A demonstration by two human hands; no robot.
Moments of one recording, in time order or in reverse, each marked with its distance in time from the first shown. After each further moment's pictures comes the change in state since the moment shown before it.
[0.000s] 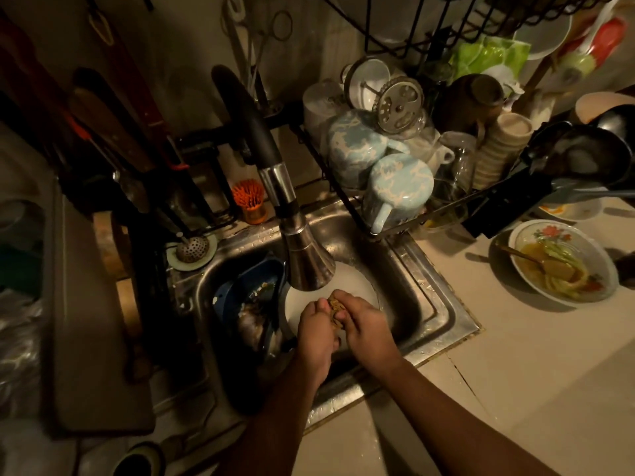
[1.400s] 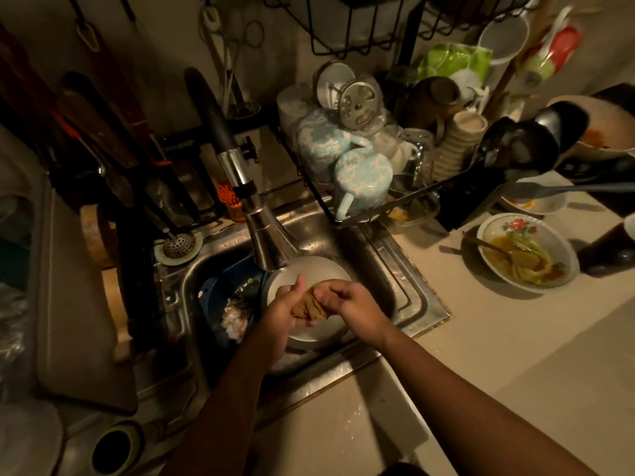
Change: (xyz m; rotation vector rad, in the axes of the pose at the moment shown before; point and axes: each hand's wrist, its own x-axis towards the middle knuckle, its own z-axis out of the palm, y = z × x) left_hand -0.024 0.023 -0.023 0.129 -0.186 0.144; right_hand 0.008 -0.024 -0.053 0.457 -0.307 0.377
